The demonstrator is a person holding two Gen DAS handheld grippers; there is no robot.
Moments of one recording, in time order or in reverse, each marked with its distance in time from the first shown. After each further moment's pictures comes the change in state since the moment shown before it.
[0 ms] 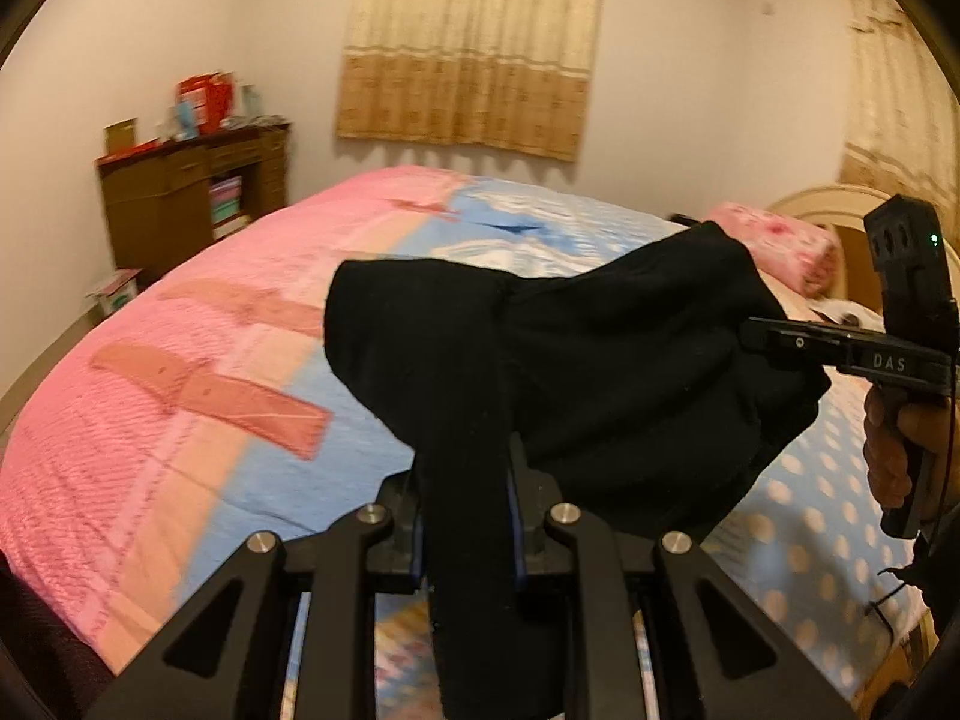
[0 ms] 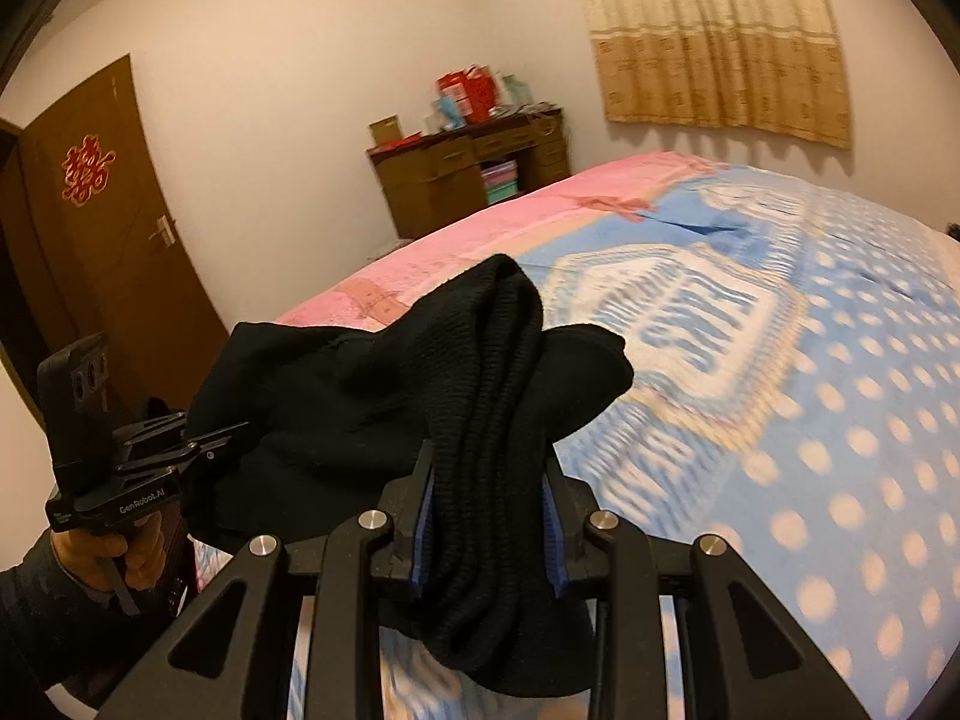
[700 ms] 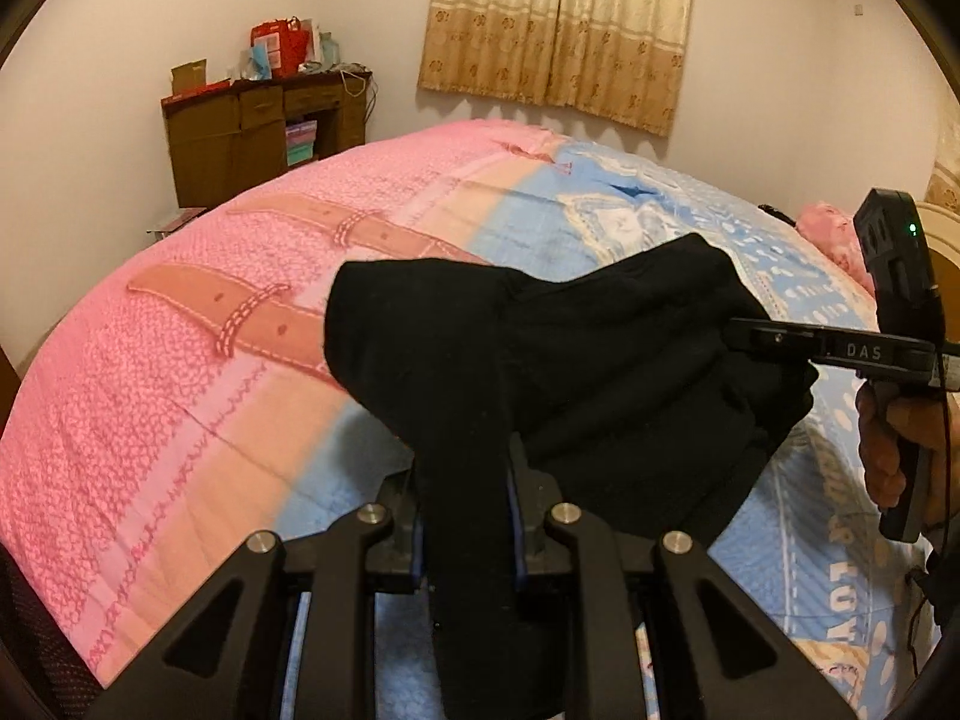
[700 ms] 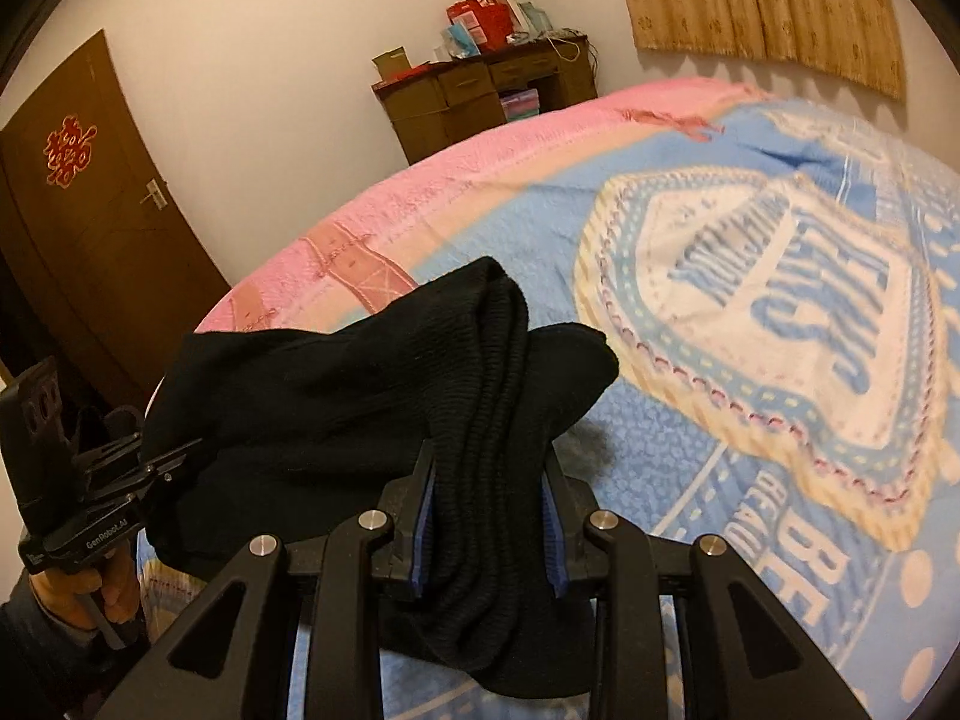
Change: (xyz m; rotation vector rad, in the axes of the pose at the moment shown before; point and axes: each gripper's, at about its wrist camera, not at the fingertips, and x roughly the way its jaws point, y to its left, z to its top) left arm 0.064 0.062 -0.018 -0.098 0.091 0.153; right arm 0.171 -0.023 0.025 0.033 0.160 0.080
